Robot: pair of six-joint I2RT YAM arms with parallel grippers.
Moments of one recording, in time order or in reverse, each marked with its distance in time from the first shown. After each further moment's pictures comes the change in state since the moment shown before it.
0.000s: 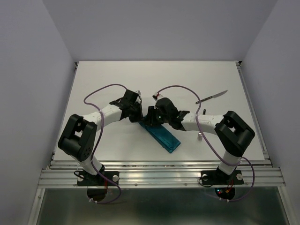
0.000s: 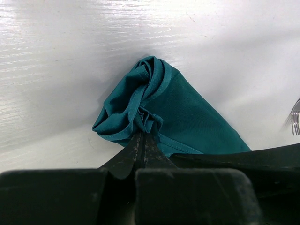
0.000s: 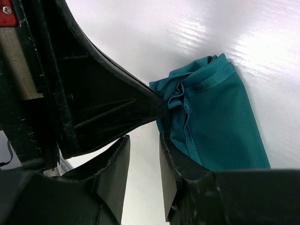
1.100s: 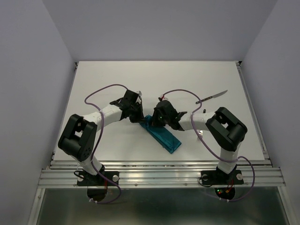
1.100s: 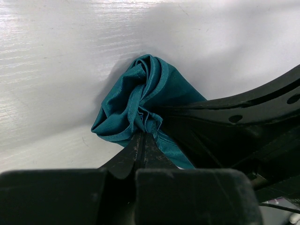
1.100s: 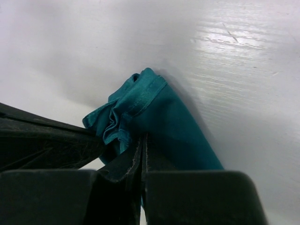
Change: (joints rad) left arm -0.003 0.000 0.000 -0.001 0.026 0.008; right arm -0.034 0.101 -0.026 0.036 0.122 0.140
